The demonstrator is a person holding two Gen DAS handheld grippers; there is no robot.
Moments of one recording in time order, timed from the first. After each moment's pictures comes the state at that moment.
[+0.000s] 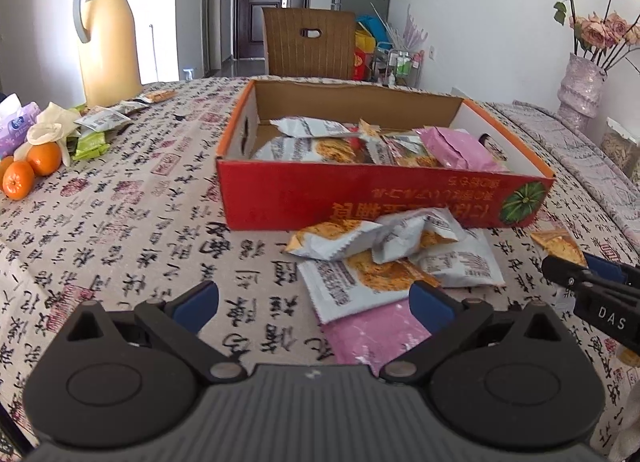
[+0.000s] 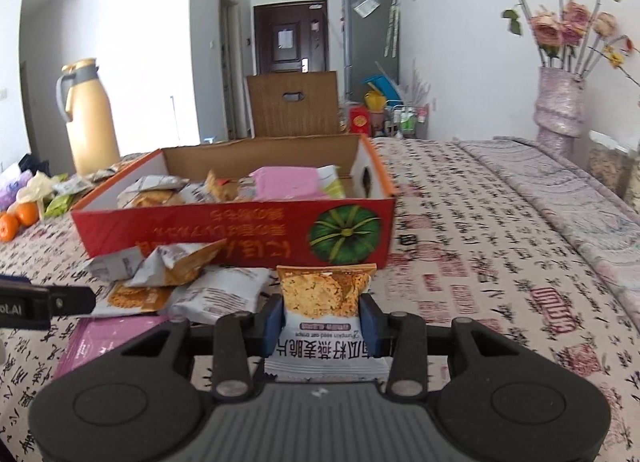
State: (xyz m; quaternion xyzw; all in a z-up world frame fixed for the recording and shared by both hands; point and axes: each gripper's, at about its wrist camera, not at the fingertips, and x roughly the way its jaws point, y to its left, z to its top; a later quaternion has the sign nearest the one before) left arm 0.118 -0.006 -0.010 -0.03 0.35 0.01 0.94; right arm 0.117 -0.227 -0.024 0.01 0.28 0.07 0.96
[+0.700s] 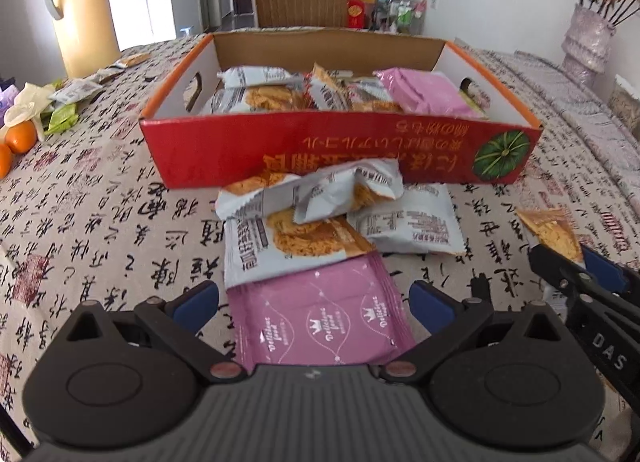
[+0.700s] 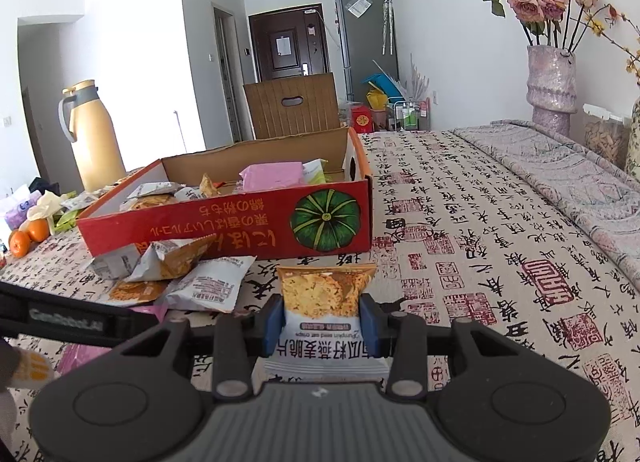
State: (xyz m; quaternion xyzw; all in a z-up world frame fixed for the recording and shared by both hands) left arm 0.137 -0.062 -0.024 -0.01 0.43 0.03 0.90; right arm 0.107 -0.253 -0.036 0.05 0.28 0.09 0.96
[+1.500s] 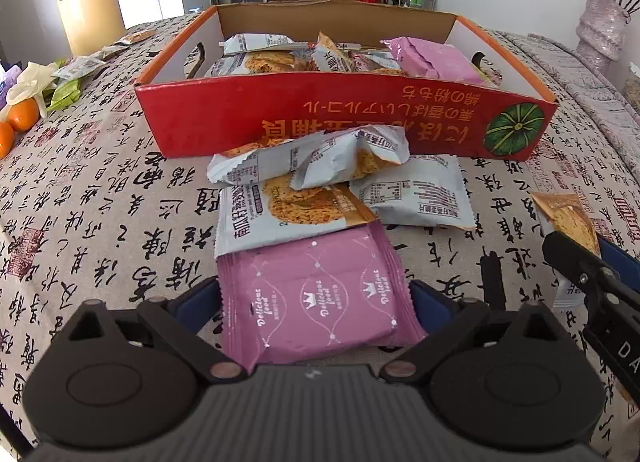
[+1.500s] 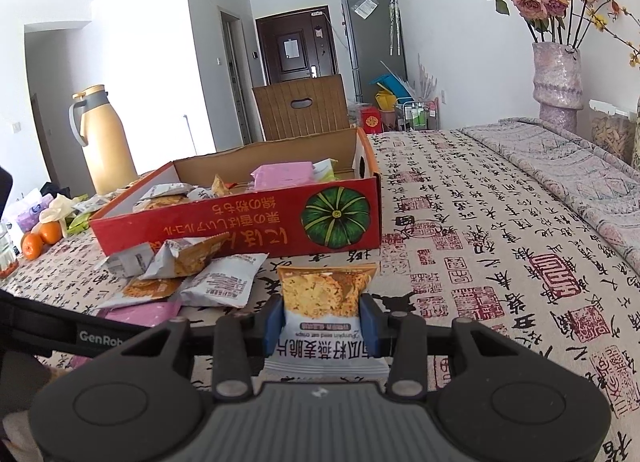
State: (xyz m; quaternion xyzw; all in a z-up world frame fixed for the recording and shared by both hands) left arm 0.137 -0.067 -0.036 -0.02 0.45 0.04 0.89; right arm 0.100 -0.253 -0.037 0.06 0.27 0.10 0.95
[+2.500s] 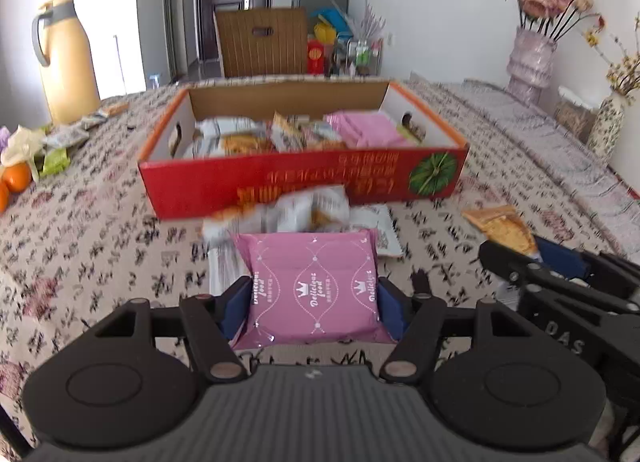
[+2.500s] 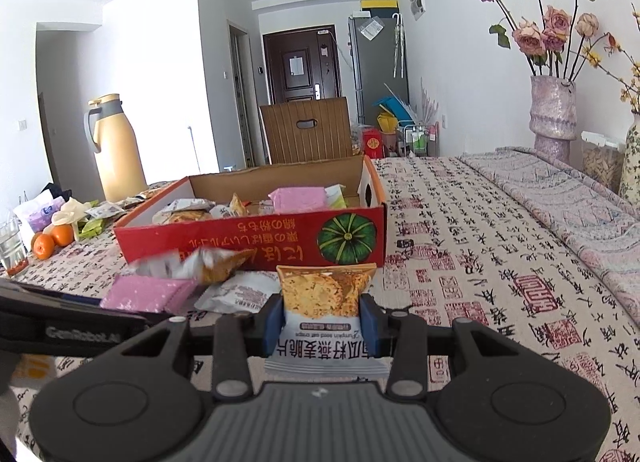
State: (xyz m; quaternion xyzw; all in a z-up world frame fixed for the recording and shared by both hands) left arm 0.083 -0.069 0.009 0.00 0.35 -0.03 0.94; right arm 0.063 -0.245 -0.012 0.04 0.24 0.10 0.96
